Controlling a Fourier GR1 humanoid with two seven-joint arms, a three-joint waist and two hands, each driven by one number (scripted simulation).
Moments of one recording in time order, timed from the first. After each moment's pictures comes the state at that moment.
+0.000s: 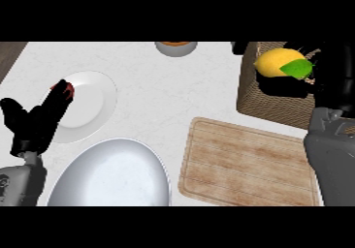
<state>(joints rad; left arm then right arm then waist) -0.22 0.25 0.16 -1.41 0.05 -0.07 0.24 -0.58 -0.25 0.05 -1.71 0.83 -0.15 0.69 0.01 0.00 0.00</state>
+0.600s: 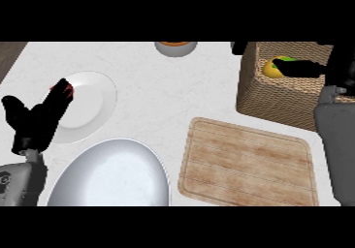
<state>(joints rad) -0.23 0.25 0.17 -1.39 0.04 -0.07 0.24 -0.65 -0.28 -0.14 -1.35 0.76 -0.31 0.48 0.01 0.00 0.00</state>
